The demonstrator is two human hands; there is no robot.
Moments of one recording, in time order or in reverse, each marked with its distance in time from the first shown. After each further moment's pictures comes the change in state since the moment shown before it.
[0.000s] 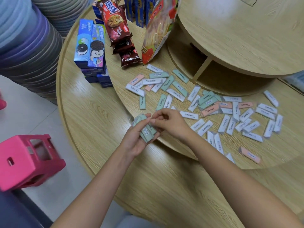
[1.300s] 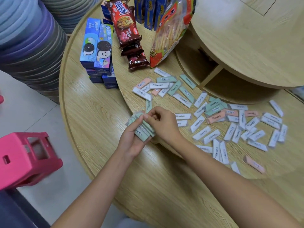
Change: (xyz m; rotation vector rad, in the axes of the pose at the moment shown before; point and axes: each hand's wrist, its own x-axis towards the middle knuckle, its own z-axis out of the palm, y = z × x) left_hand 0.003 0.025 -0.015 -0.162 0.010 0.078; right_hand 0.026 -0.013 0.046 -0.224 0.197 -0.125
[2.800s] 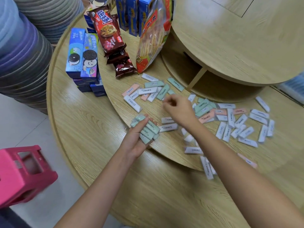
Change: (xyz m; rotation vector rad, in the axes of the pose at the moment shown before) left_hand 0.017 -0.011 0.028 0.089 0.055 -0.096; right_hand 0.029 0.000 -0.077 -0.165 0.117 0.050
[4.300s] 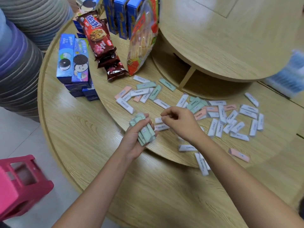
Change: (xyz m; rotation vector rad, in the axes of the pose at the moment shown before) left_hand 0.000 -0.002 0.009 0.063 -0.108 0.030; right_hand -0.045 0.004 -0.018 0.096 -0.053 0.037
